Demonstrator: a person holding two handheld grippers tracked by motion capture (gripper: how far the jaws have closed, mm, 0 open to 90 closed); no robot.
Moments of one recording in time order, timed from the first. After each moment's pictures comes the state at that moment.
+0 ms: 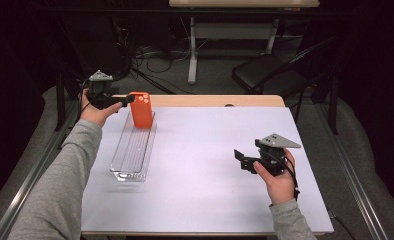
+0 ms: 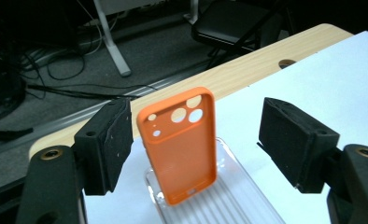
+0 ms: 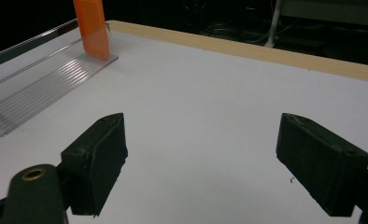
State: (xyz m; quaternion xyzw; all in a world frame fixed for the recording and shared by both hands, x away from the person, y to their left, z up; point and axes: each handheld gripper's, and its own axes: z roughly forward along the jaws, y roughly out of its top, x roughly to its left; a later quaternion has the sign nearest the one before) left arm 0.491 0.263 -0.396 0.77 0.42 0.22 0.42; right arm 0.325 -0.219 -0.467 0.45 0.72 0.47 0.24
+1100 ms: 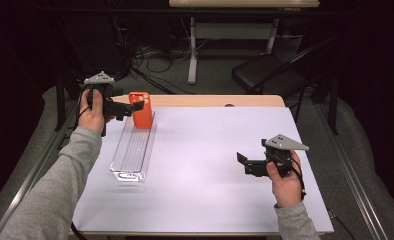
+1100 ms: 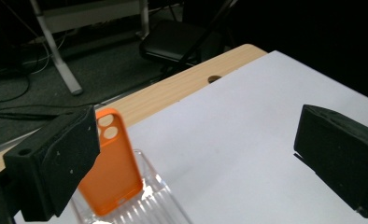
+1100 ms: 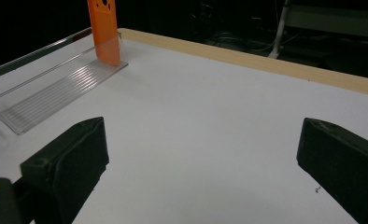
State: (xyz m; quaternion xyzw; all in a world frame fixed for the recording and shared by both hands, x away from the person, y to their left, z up) left arm 0.439 0.235 -0.363 0.77 0.37 0.17 0.49; right arm 0.312 -0.228 -0.454 0.44 0.72 0.49 0.24
